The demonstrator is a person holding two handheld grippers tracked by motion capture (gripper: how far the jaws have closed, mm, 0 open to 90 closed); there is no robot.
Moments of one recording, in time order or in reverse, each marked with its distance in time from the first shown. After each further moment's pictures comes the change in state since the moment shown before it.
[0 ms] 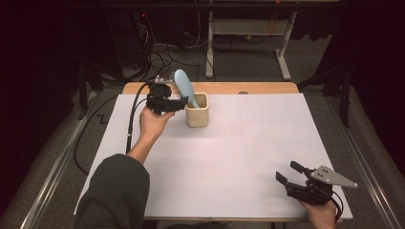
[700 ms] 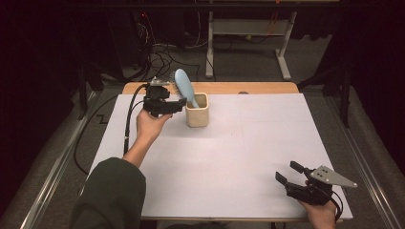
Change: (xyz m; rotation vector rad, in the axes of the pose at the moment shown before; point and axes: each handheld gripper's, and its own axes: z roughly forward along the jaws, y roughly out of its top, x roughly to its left) left arm 0.001 -0.006 -0.012 -0.018 -0.023 0.005; right arm 0.000 0.000 0.001 0.000 -0.001 -0.005
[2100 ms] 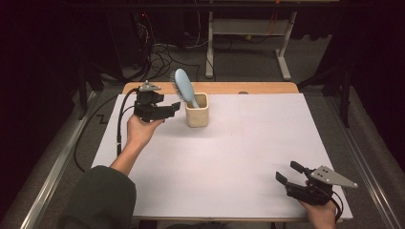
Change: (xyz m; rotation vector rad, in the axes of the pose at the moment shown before) left arm 0.002 -0.012 -0.029 -0.014 -0.024 0.024; right arm 0.000 0.000 -0.001 0.001 -0.002 0.005
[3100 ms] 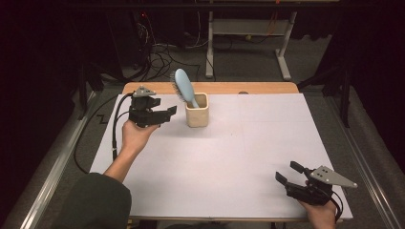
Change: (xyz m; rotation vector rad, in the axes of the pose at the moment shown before) left arm -0.001 -0.013 -0.015 -0.013 -0.003 0.003; right arm 0.000 0.000 0.000 0.000 0.000 -0.003
